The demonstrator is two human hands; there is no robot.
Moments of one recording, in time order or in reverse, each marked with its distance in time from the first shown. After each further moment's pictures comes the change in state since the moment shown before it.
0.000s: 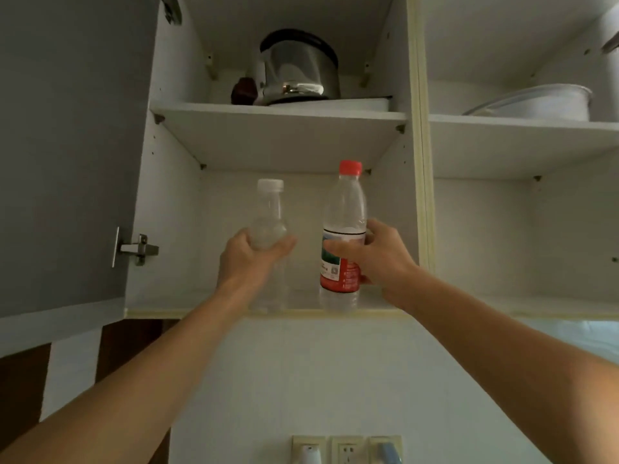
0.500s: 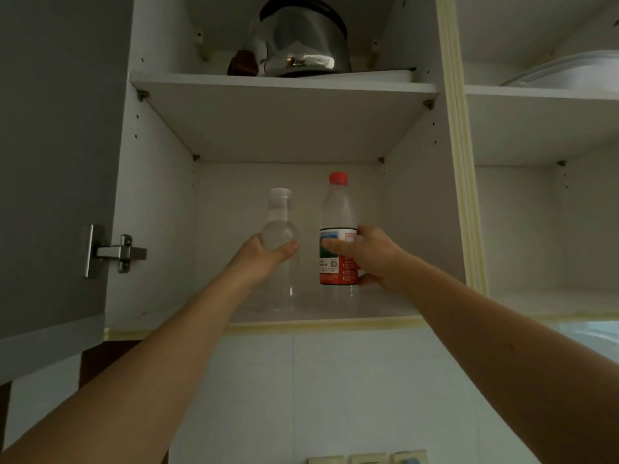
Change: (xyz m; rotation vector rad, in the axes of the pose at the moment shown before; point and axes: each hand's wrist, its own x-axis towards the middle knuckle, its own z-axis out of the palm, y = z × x) left_hand 0.081 -0.049 0.004 0.150 -0.295 -0.076; right_hand 0.082 0.041 0.041 -0.157 -0.040 0.191
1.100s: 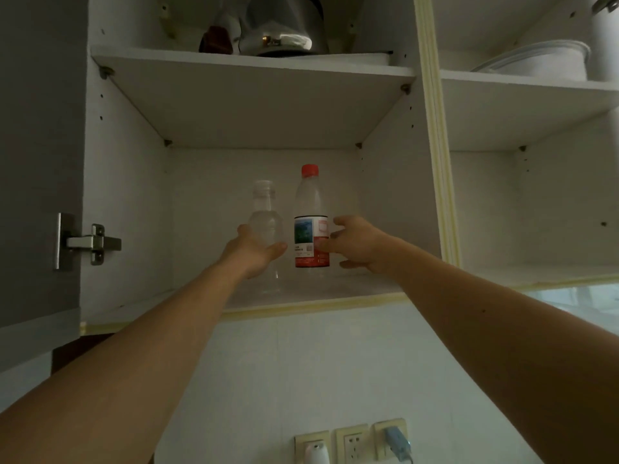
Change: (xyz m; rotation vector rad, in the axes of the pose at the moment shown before) left_hand 0.021 -0.010 0.013 0.369 -0.033 -0.055; right_hand 0.005 0.007 0.001 -0.205 0.000 0.064
